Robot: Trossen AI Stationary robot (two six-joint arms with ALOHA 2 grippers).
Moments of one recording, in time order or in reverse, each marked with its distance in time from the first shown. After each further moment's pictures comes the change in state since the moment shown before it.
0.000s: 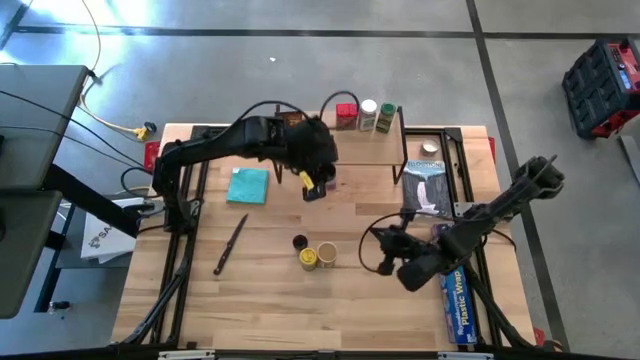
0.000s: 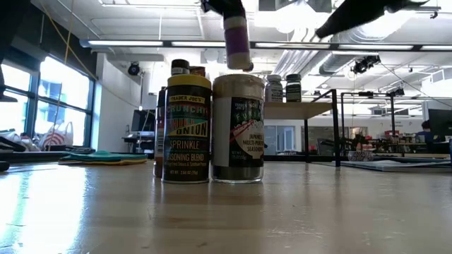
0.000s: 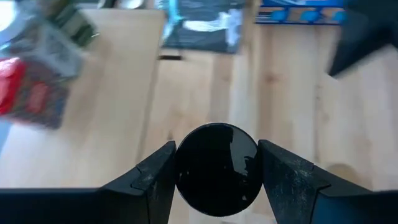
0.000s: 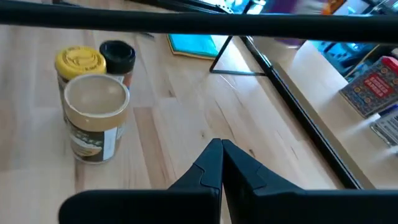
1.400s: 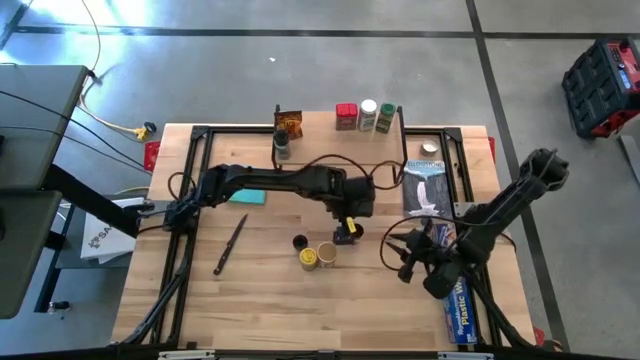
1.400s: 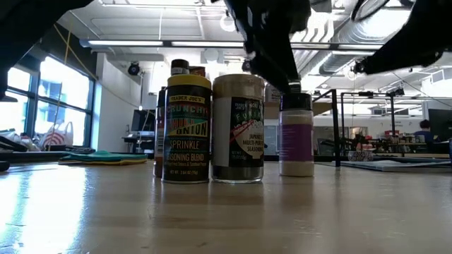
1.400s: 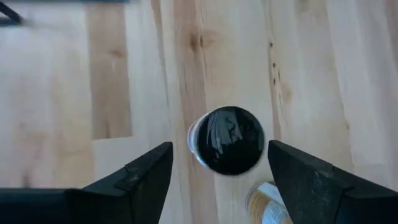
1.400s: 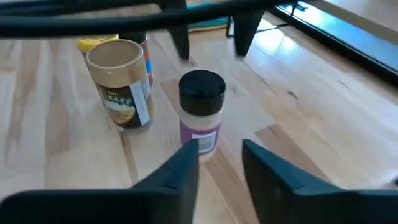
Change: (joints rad) left arm -0.090 0.369 -0.001 0.170 0.218 0.010; right arm 0.163 -0.118 -0.309 0.118 0.015 0.487
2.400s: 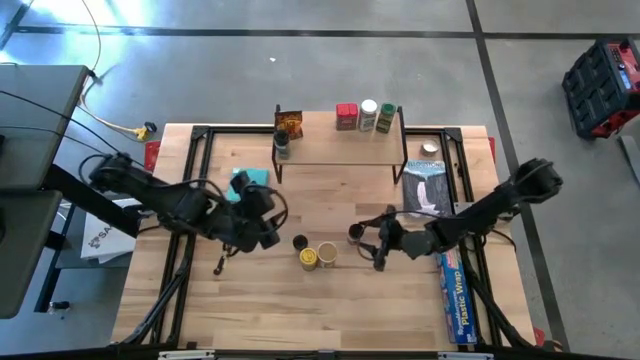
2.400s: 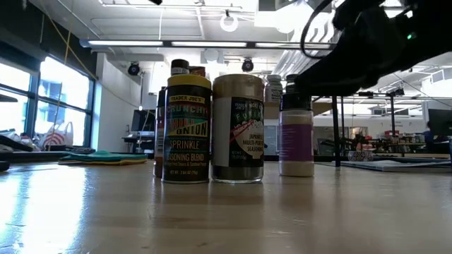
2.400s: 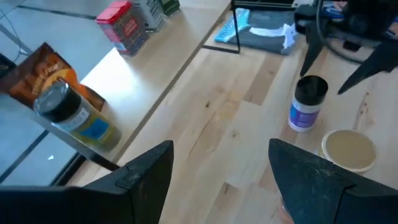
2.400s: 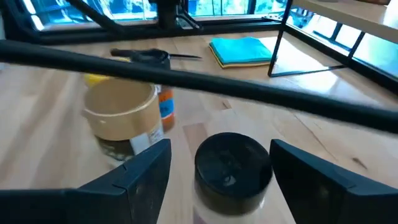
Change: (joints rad) left arm -0.443 -0.860 -0.752 0.009 -0.986 -0.641; right arm -0.352 0.183 -0.213 1.019 -0.341 -0.685
